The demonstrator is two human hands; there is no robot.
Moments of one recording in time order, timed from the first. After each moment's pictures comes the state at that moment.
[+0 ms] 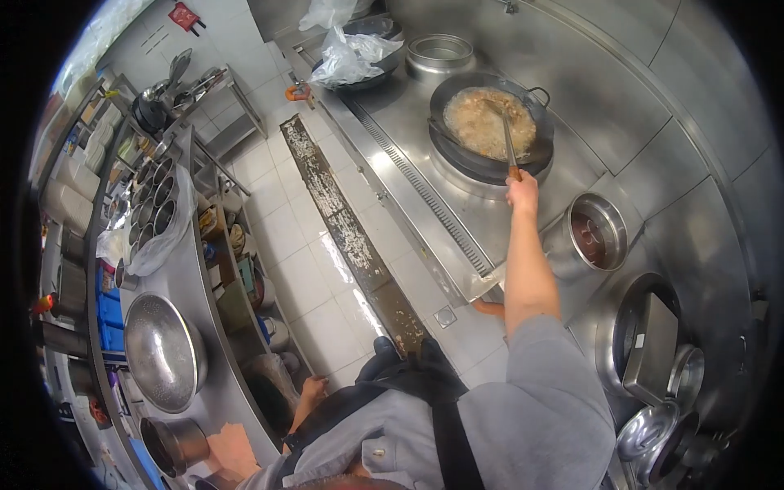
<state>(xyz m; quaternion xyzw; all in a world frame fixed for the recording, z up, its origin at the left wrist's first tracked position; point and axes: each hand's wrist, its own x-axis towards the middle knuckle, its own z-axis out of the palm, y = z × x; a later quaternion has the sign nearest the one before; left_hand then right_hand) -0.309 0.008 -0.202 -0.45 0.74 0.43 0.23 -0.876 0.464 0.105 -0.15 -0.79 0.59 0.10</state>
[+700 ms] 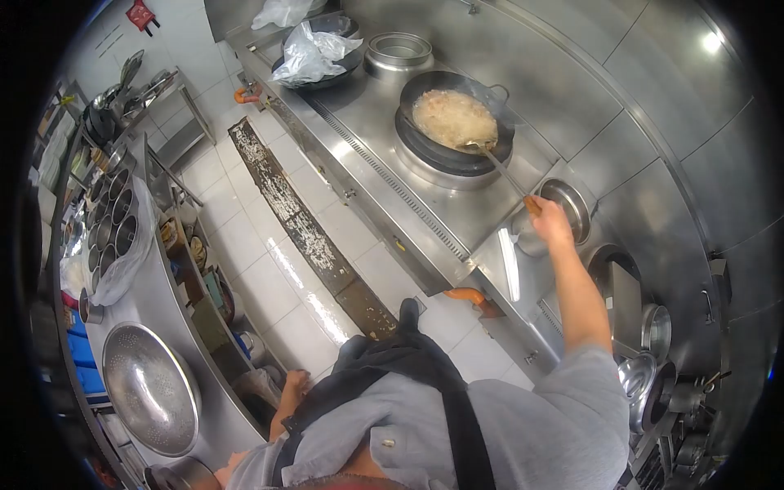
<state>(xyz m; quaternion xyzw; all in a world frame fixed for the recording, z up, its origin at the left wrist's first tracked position) -0.343 -0.076 -0.293 -0.23 0.80 0.47 0.30 -0.731 0.513 0.220 0.01 -0.99 0.13 0.07</state>
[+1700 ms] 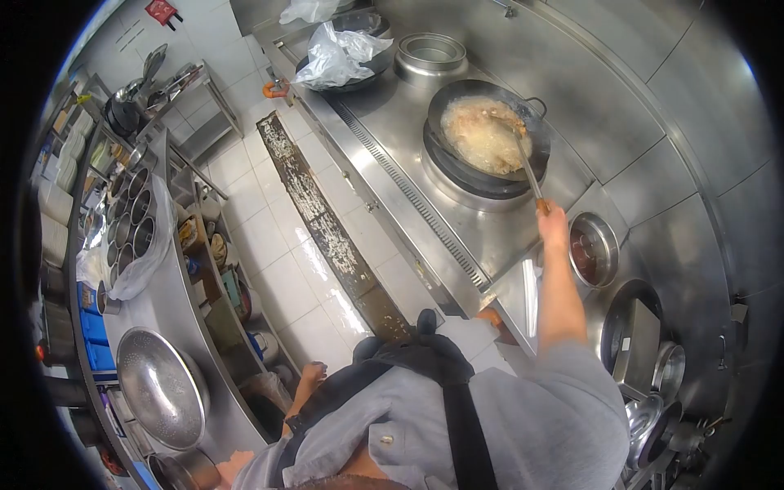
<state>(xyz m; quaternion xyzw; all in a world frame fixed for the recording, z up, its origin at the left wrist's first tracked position) -0.412 -0.034 -0.239 -0.49 0.57 0.59 0.29 -0.864 0.513 0.135 -0.11 -0.96 0.26 0.08</state>
